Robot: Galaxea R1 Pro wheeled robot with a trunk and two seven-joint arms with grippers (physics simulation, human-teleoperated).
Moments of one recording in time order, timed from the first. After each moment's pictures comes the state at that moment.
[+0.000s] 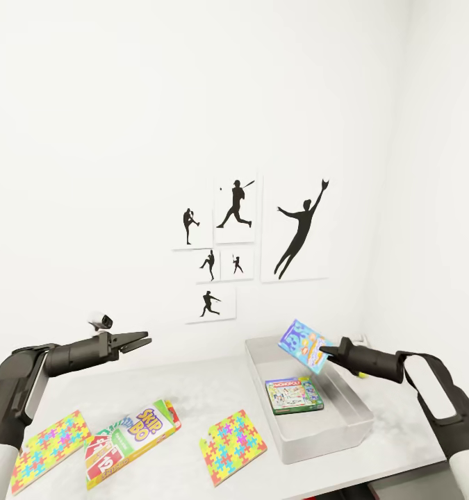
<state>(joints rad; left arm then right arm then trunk) -0.56 0.27 0.27 -1.14 0.11 1.03 -1.53 -0.55 -0.31 -0.10 -1.06 -0.94 1.04 0.33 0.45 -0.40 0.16</state>
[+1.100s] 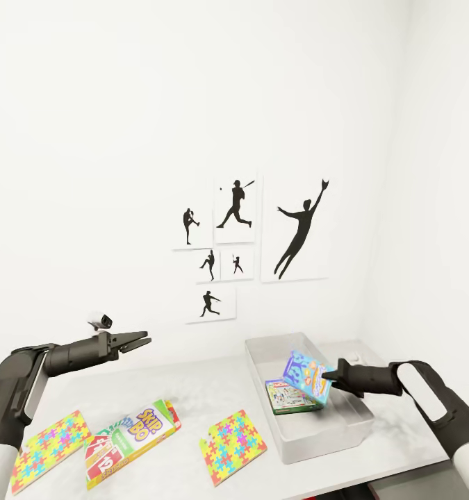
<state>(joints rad) -0.56 0.27 0.27 -1.14 0.12 1.03 -1.53 -0.59 -0.38 0.11 -0.86 -0.93 1.05 0.34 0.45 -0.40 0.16</state>
